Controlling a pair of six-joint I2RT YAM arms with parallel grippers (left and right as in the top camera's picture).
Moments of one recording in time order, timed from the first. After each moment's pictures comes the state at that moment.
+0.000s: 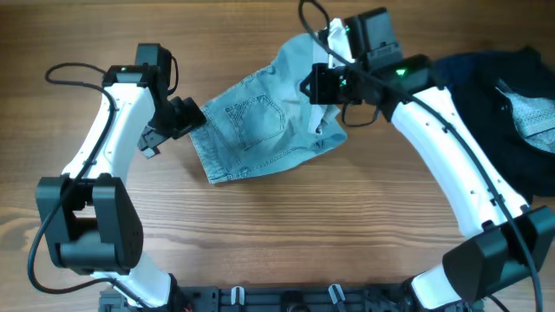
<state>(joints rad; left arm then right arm) -0.04 1.82 1.40 -1.11 0.00 -0.63 0.39 1.70 1.58 -0.83 -0.34 0.35</state>
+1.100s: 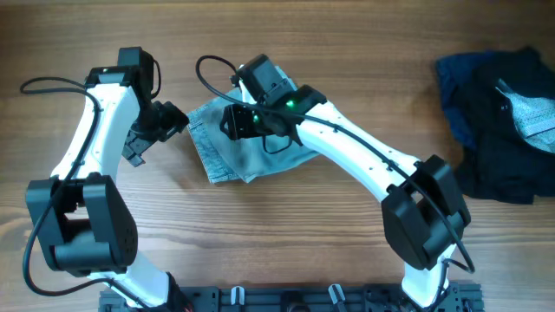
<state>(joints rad) 0.04 1.82 1.40 -1.16 -0.06 -0.74 0.71 1.99 1.58 -0.57 -0.30 0.51</state>
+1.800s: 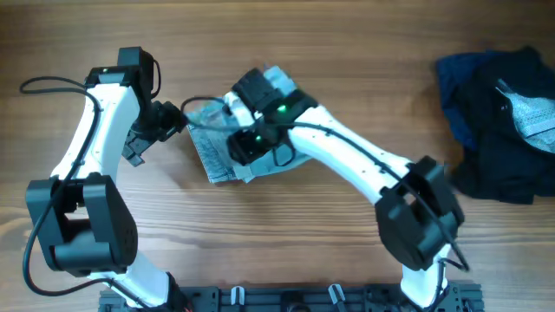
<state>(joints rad) 0.04 1.82 1.40 -1.16 -0.06 -0.74 0.76 2.01 1.60 -0.78 -0.25 0.11</state>
